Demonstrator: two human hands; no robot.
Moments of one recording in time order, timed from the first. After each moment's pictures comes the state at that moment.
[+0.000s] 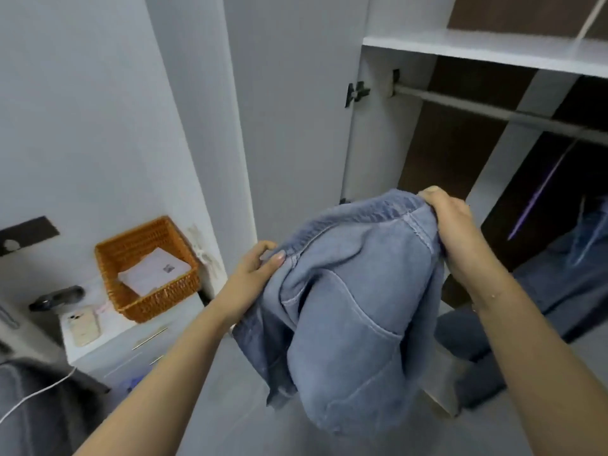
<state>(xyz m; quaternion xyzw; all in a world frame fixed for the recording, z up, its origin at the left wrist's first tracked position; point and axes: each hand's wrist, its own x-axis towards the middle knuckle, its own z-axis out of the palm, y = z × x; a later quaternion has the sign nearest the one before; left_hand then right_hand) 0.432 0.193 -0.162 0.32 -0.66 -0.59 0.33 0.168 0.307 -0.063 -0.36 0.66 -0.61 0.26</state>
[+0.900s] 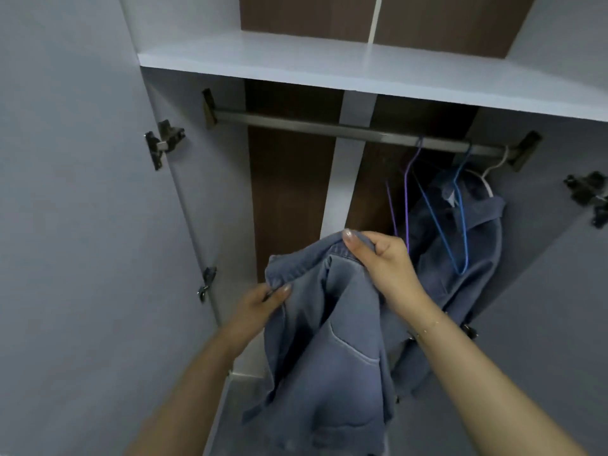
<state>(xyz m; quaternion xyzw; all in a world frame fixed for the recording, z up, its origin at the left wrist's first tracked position) 0.118 -0.001 -0.195 0.17 -0.73 -0.66 0.04 0.018 0.185 -0.102 -0.28 0.71 -0.65 0.08</state>
